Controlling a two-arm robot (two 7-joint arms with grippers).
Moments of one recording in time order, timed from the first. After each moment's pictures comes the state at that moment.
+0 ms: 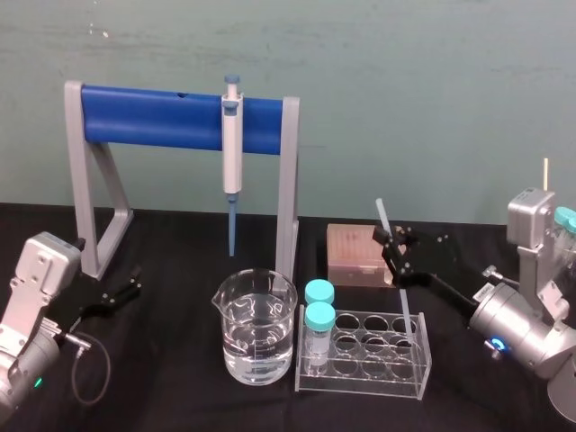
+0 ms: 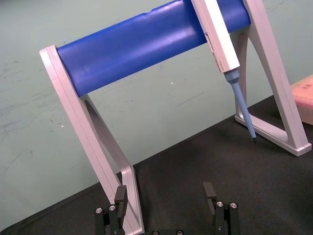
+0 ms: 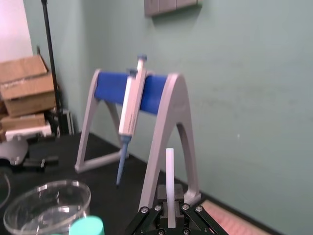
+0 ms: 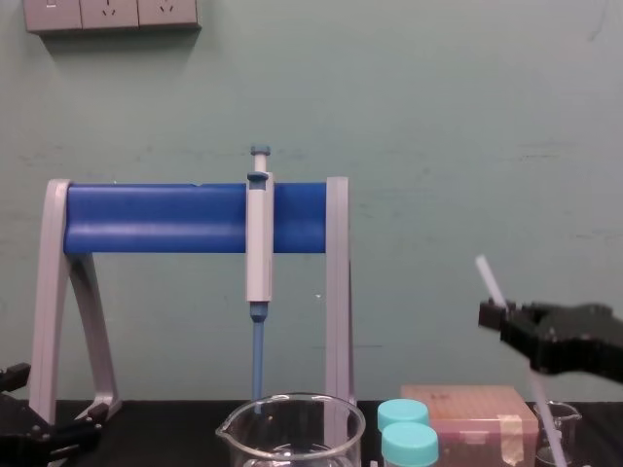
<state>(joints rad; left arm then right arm) -0.20 0.60 0.45 -1.41 -0.25 -0.12 0.03 0.31 0.41 -0.34 -1.31 0.46 -0.18 0.53</state>
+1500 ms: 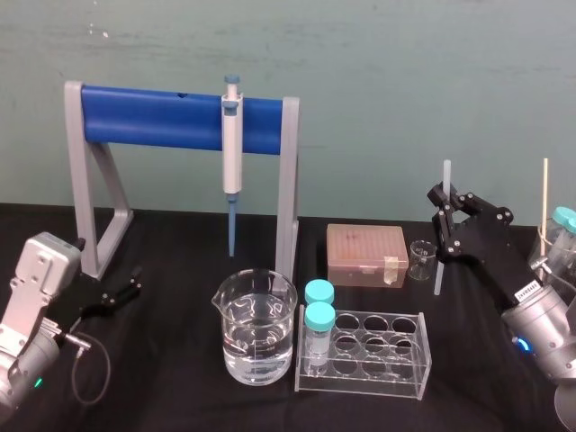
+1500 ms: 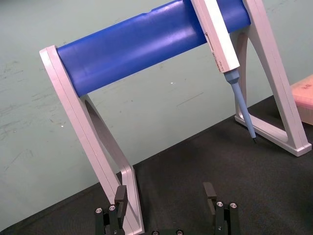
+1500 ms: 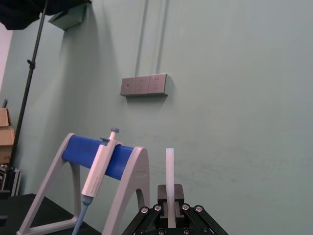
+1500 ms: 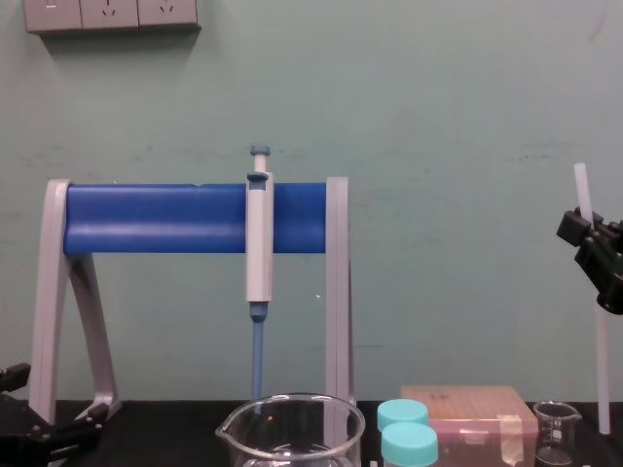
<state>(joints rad) -0.20 0.60 0.45 -1.41 -0.25 -0.12 0.03 0.25 0.30 -0.16 -1.24 0.39 -0.61 0.55</state>
